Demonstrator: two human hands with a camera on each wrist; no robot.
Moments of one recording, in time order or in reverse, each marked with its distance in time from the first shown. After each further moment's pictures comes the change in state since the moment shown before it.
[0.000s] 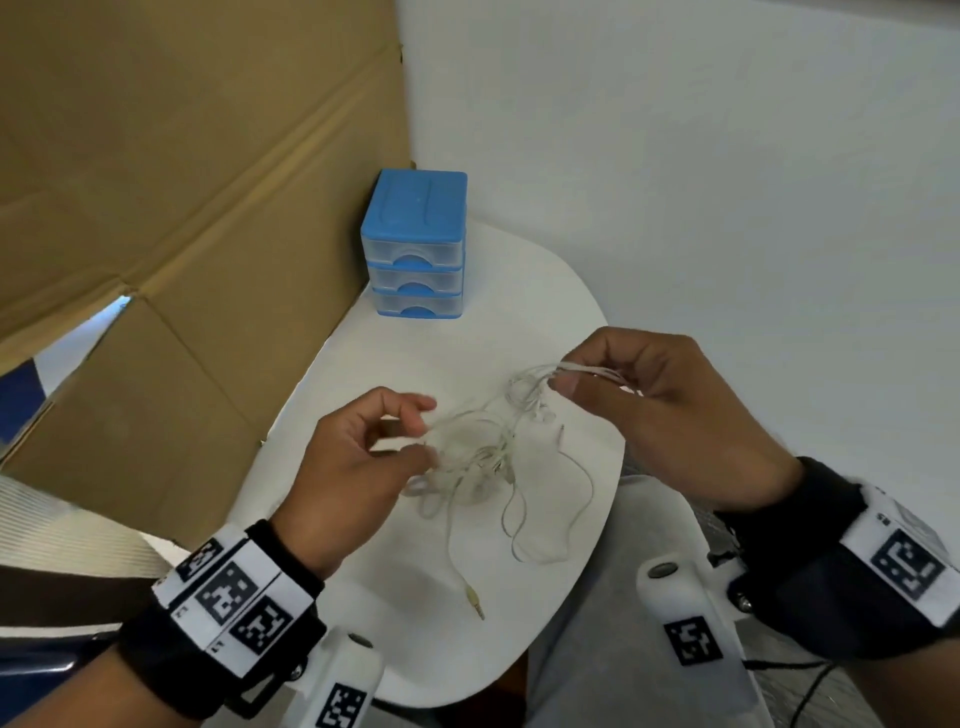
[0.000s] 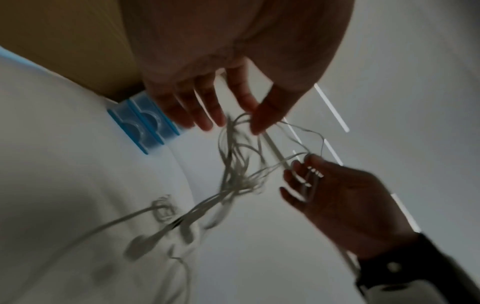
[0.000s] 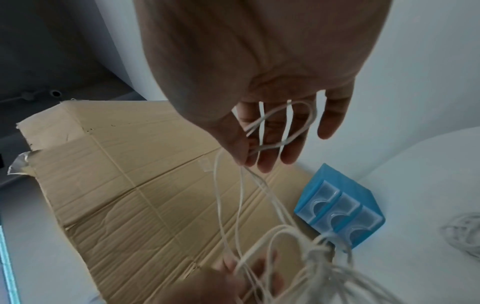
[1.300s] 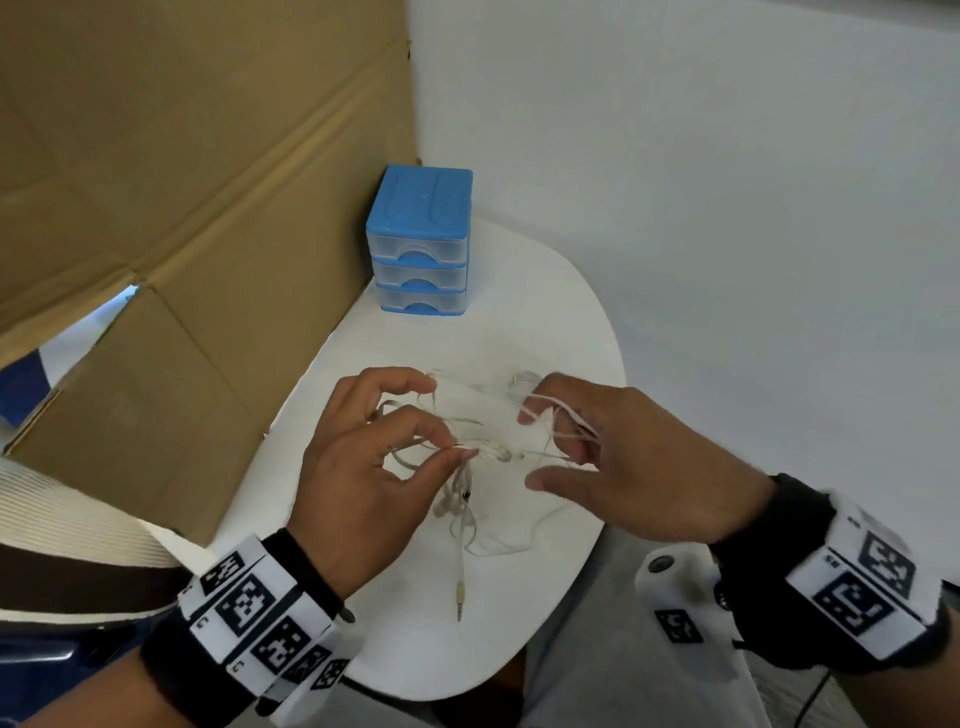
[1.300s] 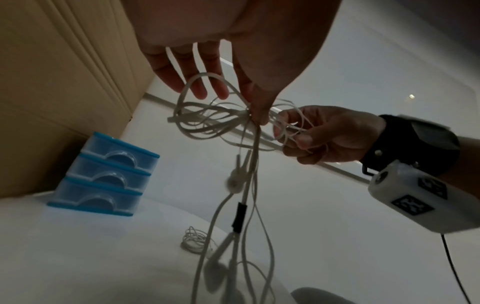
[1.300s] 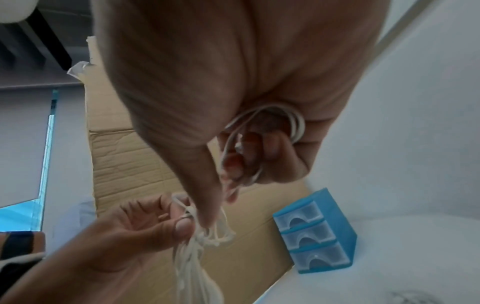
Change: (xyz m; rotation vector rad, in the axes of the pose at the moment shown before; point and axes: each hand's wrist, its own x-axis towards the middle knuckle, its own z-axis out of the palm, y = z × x) left_hand -0.014 -0.003 0.006 0.580 0.132 0.571; right_hand -0.009 0.007 0.015 -0.395 -0.283 -0.042
